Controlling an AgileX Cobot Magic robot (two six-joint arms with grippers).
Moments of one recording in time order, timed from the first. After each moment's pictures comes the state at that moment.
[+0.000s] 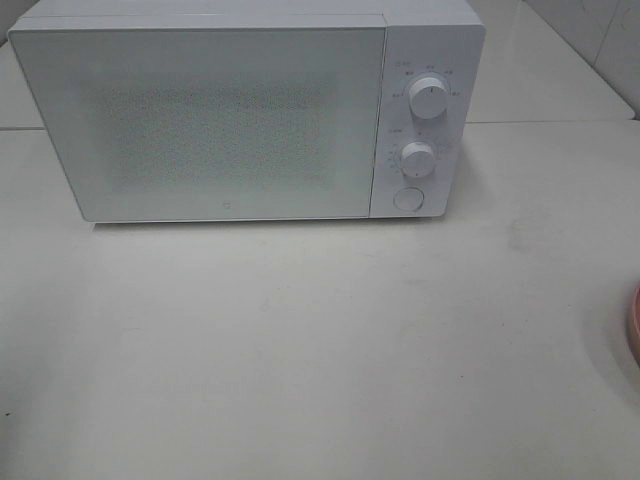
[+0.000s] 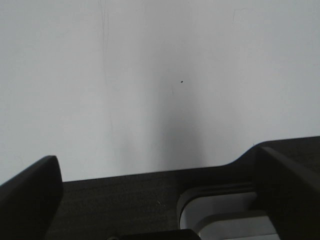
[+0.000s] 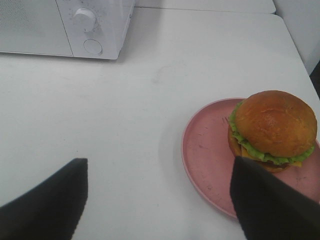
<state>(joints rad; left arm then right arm) -0.04 0.62 -0.57 -0.05 1.11 0.06 0.08 0.00 -0.51 -0.02 1.03 0.00</state>
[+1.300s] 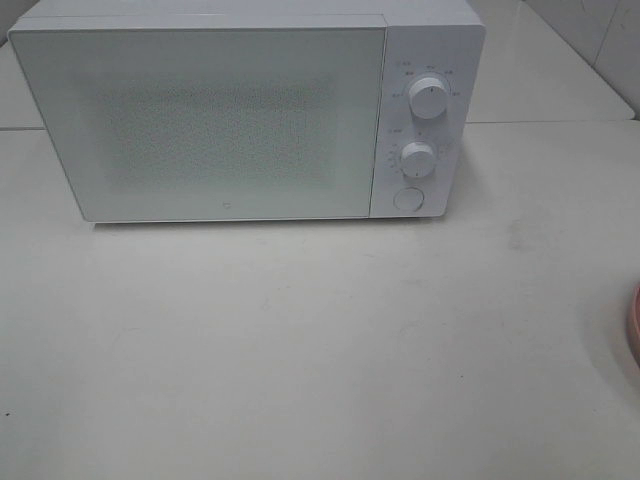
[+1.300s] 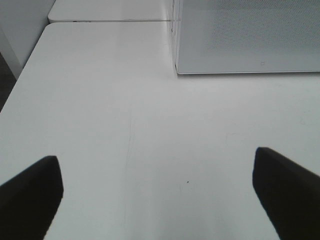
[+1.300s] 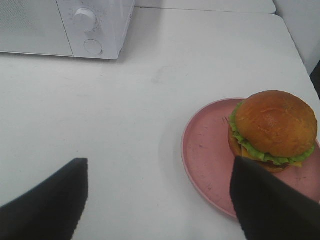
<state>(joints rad) 0.04 0.00 -0.50 -0.07 1.04 0.06 0.08 0.00 -0.51 -0.02 1.03 0.00</state>
